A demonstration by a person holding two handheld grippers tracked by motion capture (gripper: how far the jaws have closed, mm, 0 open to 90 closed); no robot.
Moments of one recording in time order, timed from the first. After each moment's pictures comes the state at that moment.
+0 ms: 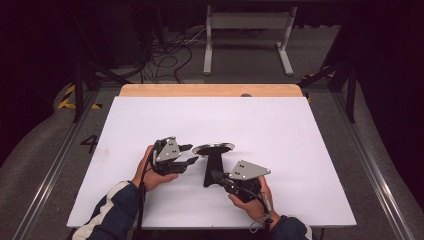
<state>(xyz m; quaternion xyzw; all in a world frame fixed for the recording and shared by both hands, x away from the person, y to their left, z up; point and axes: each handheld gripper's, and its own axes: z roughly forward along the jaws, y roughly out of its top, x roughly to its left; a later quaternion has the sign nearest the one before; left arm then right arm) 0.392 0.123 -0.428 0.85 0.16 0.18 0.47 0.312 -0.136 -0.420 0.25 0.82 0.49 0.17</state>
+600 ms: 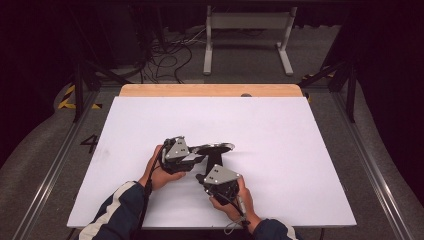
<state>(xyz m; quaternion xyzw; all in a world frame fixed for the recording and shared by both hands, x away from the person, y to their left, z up) 0.404 0.101 -0.442 0.86 0.15 0.16 0.46 0.316 -0.083 -0.447 0.25 0.84 0.44 0.21</state>
